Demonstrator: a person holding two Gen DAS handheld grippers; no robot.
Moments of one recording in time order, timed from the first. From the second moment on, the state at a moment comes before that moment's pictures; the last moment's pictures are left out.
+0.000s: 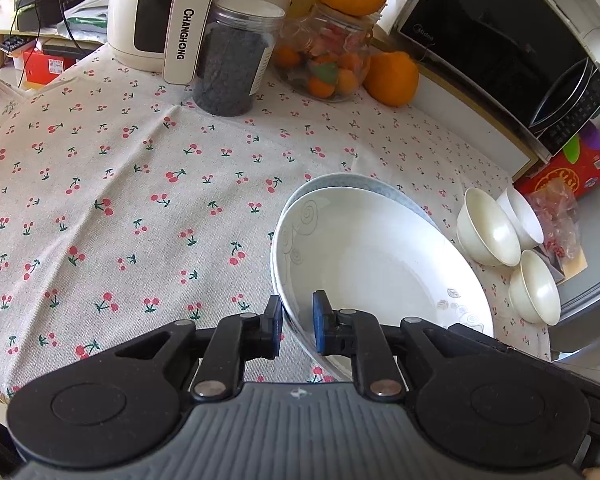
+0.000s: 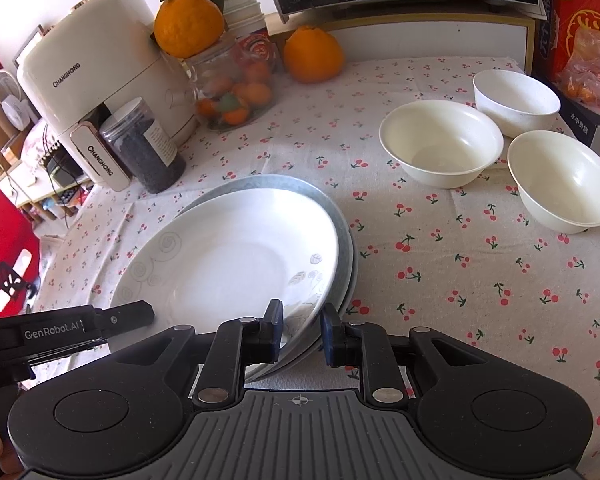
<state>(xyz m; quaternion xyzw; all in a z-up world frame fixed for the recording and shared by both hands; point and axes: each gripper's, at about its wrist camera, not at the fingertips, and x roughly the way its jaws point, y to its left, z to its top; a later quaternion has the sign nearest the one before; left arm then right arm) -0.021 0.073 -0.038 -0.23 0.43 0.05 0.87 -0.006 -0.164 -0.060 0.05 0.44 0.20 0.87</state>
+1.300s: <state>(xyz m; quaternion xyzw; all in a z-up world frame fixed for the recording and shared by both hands) 0.000 0.083 -0.055 -0.27 0.45 0.05 0.85 0.012 -0.128 -0.085 0.02 0.46 0.19 0.87</state>
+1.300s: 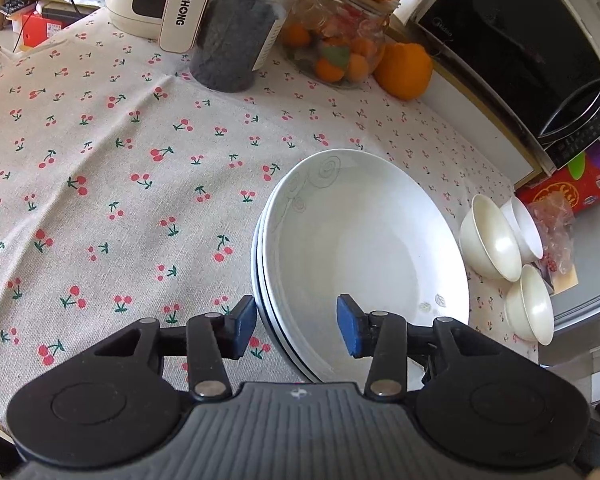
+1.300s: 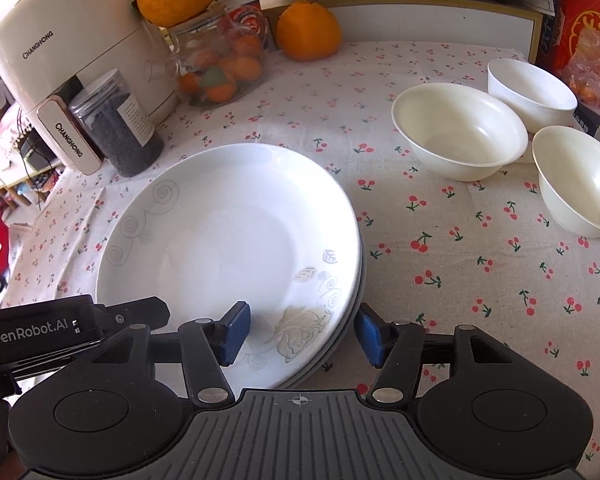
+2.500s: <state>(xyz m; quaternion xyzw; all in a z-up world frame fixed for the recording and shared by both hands) 0.003 0.048 -0.003 -0.15 0.36 0.04 0.92 0.011 -0.238 -0.031 0.11 0.40 0.16 0.90</state>
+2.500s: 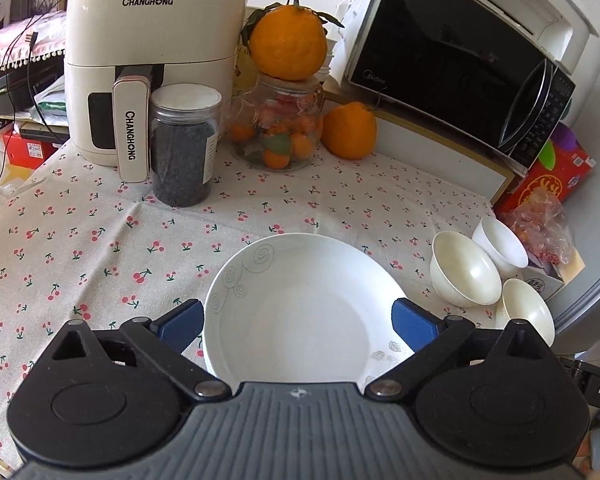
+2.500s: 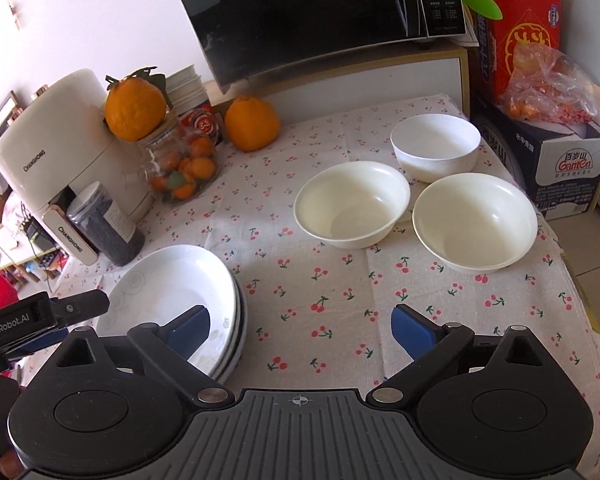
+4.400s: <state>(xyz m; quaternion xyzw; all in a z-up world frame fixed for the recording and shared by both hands) 0.190 -0.153 0.010 0.02 0.42 -0.09 0.90 0.145 -0.393 -0.011 0.21 0.38 -0.03 0.90</state>
